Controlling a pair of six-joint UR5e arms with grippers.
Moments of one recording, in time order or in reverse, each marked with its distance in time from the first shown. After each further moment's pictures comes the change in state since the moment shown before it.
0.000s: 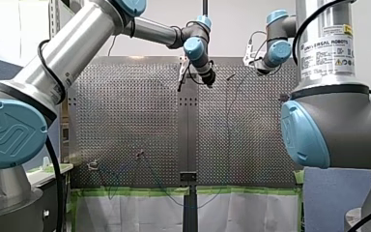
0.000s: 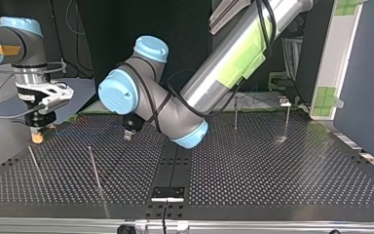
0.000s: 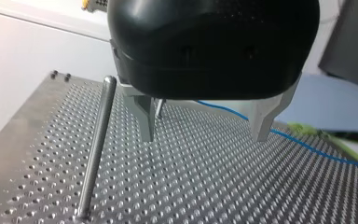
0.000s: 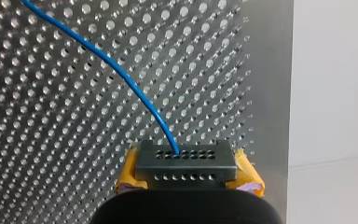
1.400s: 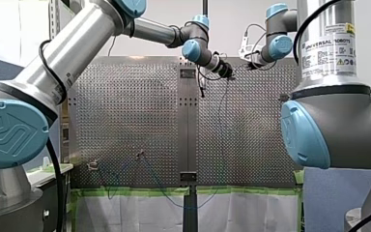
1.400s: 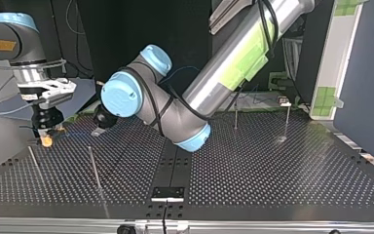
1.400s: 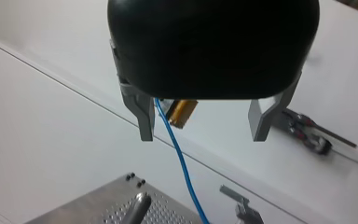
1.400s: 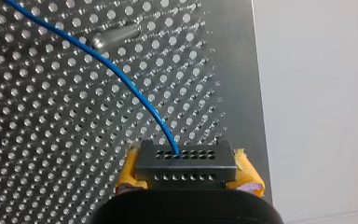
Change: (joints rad) left arm 0.012 -0.003 0.015 0.138 0.413 -0.413; right arm 0.011 -0.031 -0.008 -0.005 -0.163 0.039
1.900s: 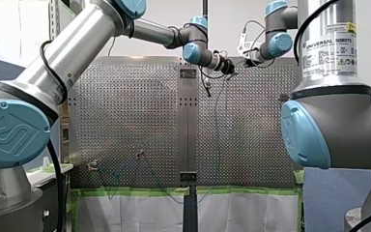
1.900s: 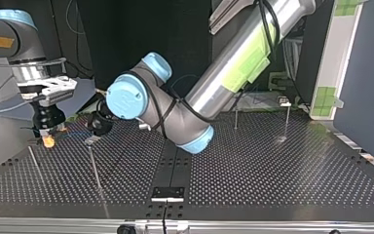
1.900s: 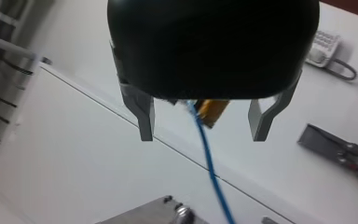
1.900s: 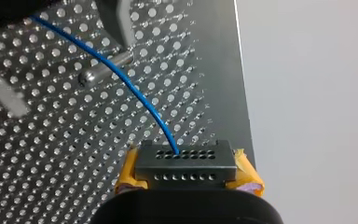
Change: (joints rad) left arm 0.017 -0.002 -0.001 0.123 0.045 -0.127; right arm 0.009 -0.018 -0.003 -0.002 -0.037 0.003
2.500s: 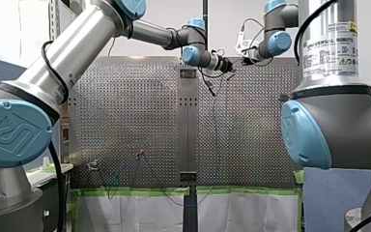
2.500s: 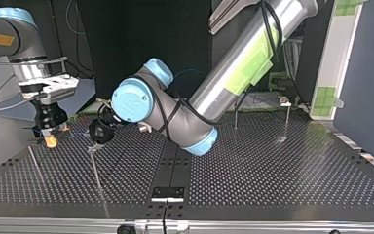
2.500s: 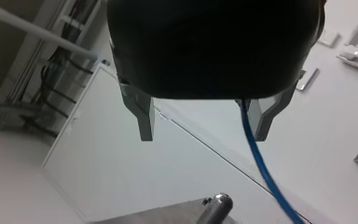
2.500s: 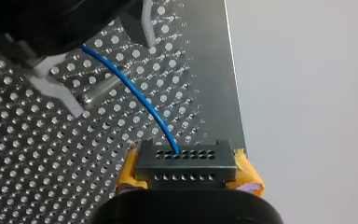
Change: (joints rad) left arm 0.015 0.000 -0.006 0.062 -0.011 -0.184; right arm 0.010 -0.008 0.000 -0.002 -0.014 0.005
